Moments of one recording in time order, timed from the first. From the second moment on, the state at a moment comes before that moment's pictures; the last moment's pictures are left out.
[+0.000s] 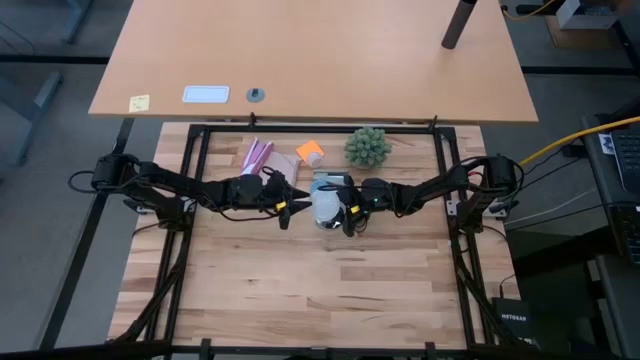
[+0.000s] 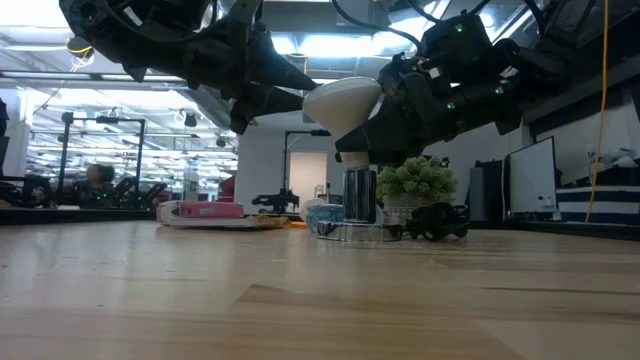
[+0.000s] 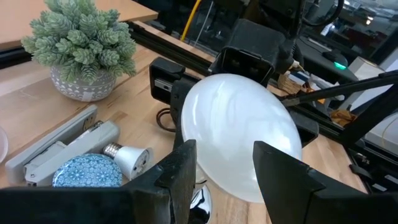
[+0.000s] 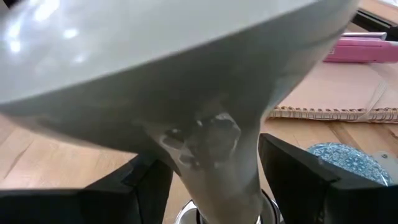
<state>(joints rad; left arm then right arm) 0.03 1.41 0.57 0.62 -0.12 -0.42 -0.08 1.71 0.62 0.77 -0.10 0.08</state>
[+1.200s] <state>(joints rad) 0.03 1.41 0.57 0.62 -0.12 -0.43 -0.08 1.71 0.62 0.77 -0.10 0.08</state>
